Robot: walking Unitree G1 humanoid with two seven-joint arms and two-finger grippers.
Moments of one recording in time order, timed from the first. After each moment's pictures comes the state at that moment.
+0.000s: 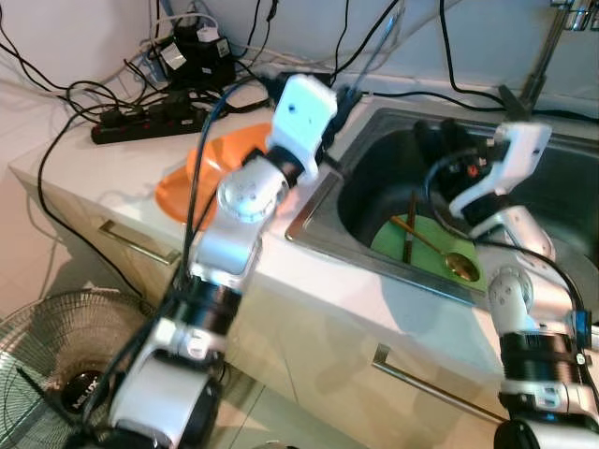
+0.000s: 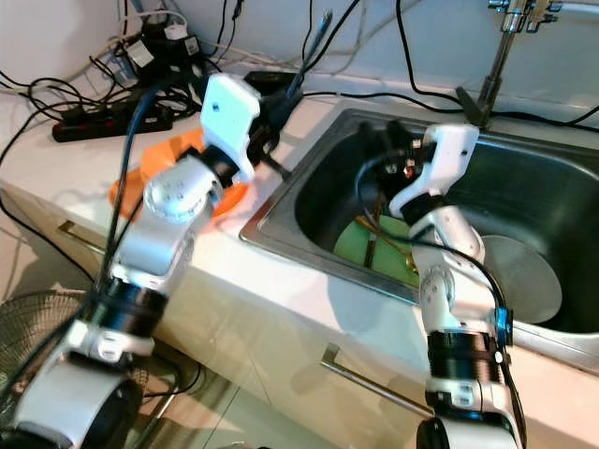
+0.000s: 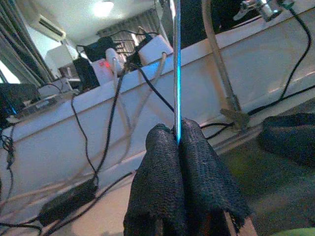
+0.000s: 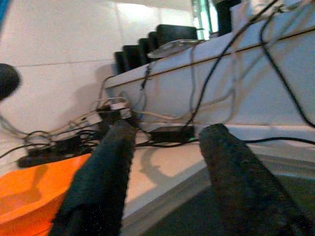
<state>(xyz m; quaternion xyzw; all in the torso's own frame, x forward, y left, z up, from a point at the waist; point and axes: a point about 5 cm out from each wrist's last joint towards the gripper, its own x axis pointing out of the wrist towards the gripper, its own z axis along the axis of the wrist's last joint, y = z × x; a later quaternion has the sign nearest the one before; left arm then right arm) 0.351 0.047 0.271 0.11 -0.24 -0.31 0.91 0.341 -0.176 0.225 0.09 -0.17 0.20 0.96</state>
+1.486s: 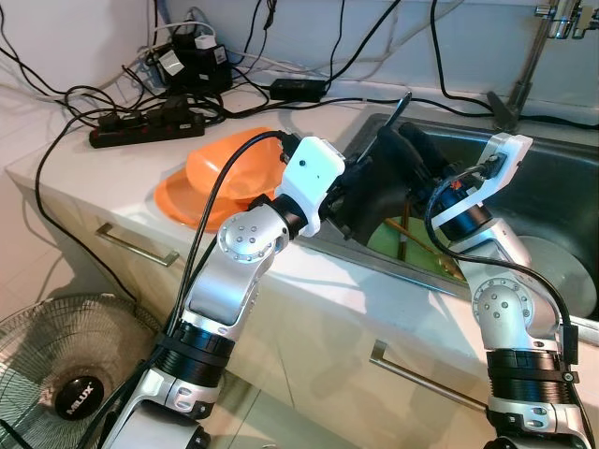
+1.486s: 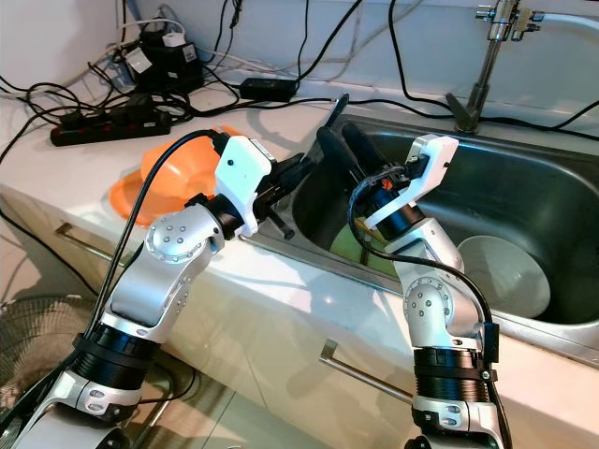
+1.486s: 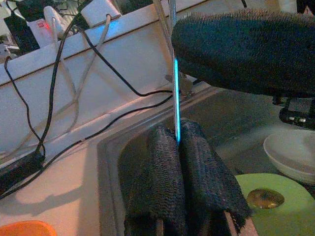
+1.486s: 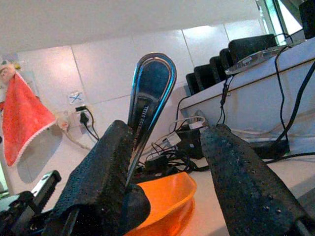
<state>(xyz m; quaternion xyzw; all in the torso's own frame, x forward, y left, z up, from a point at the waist) 0.323 0.039 0.230 0.12 -0.15 -0.39 0.90 0.323 -0.145 0.227 0.21 -0.19 0.34 0.90</state>
